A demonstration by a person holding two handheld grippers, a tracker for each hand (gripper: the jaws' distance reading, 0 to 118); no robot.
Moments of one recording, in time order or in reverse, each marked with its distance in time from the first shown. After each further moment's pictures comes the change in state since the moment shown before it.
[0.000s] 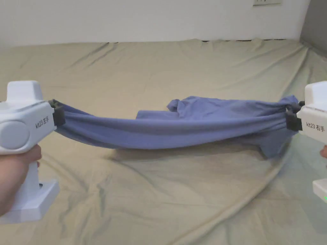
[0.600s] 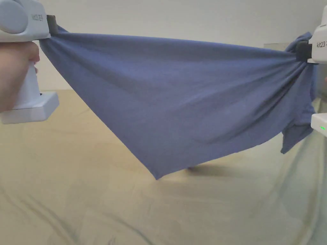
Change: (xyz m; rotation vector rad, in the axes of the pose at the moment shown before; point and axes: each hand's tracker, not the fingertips) left arm -0.013 0.252 -0.052 0.360 0.134 0.046; right arm 0.036 0.235 -0.057 0.282 -0.118 -0.104
